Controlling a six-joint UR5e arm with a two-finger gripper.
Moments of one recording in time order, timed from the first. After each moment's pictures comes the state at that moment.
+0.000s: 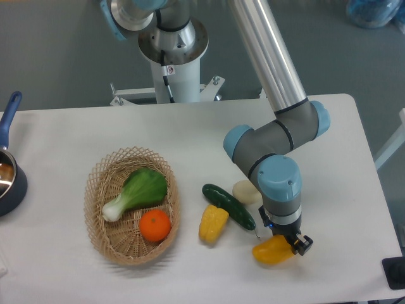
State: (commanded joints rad) arm 2.53 -2.27 -1.43 -0.77 1.69 1.41
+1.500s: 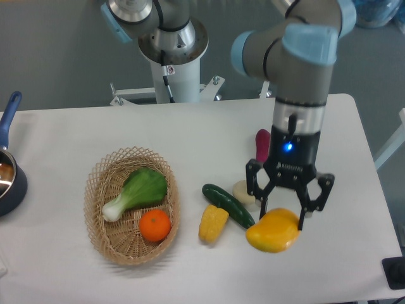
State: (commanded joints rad) arm 2.67 -1.87 -1.46 -0.77 1.03 0.84
